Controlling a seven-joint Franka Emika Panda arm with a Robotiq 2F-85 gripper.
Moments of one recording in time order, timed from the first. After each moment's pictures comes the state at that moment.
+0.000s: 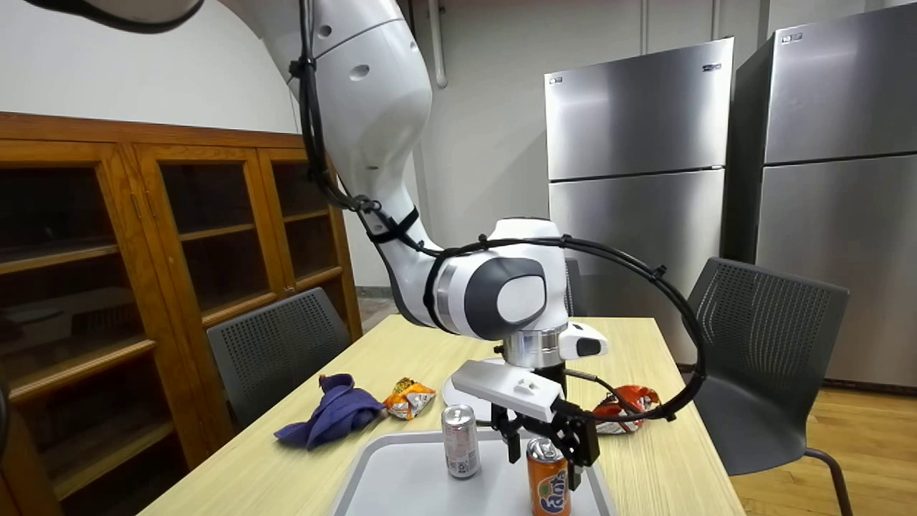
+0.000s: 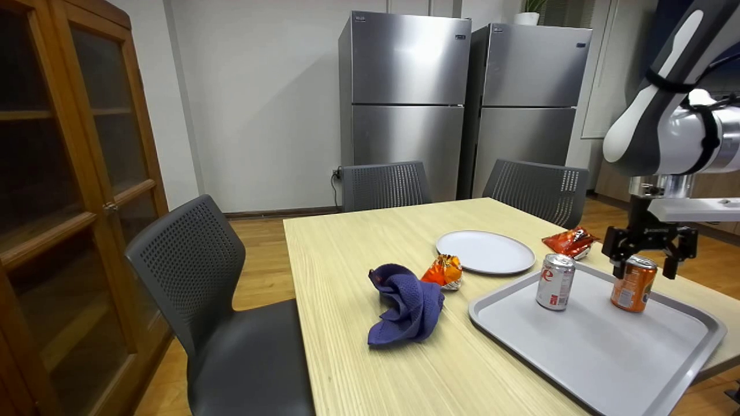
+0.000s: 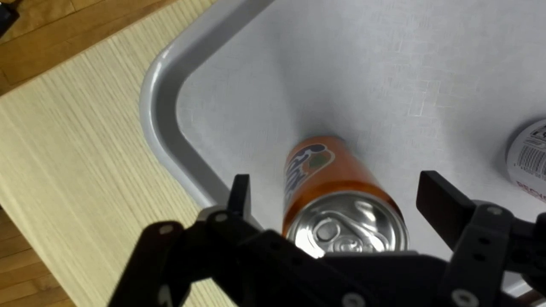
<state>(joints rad) -0.32 0.42 -0.23 -2.31 0.02 2.66 -0.19</state>
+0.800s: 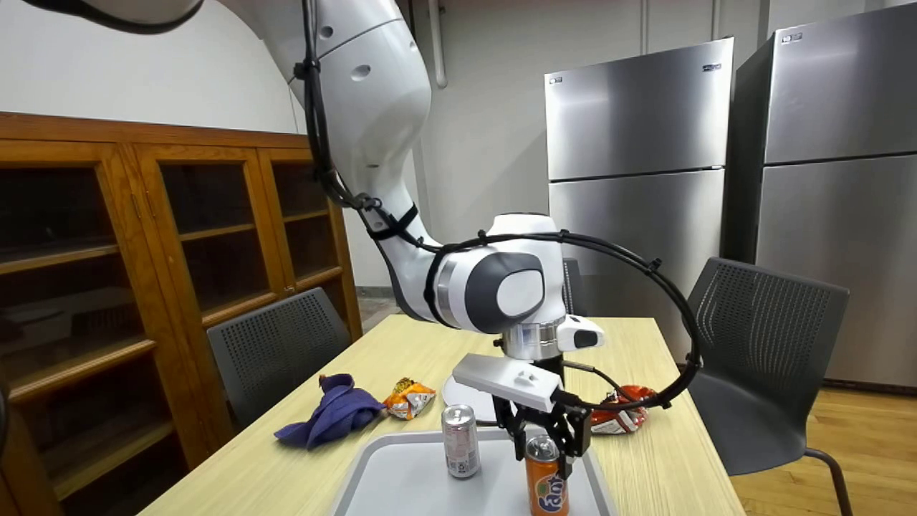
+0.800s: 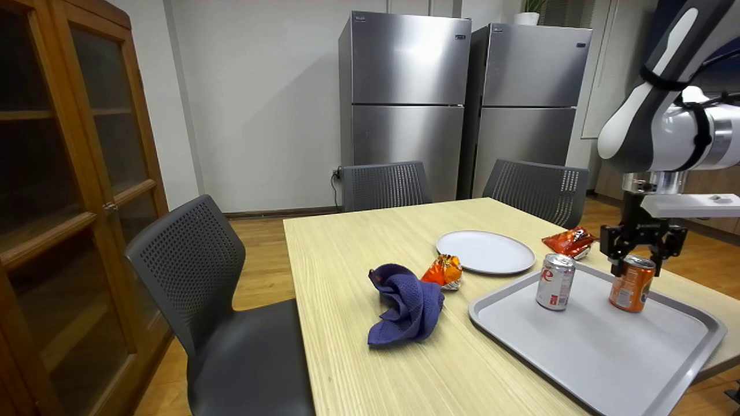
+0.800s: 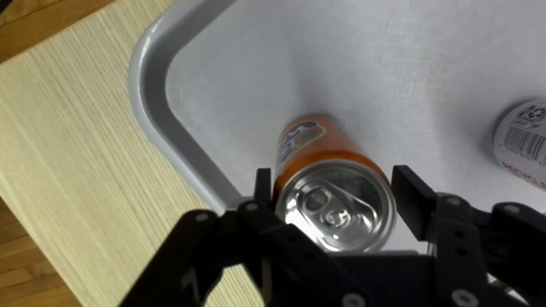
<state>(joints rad) -0.32 0.42 -0.21 -2.29 0.02 2.66 -0.19</state>
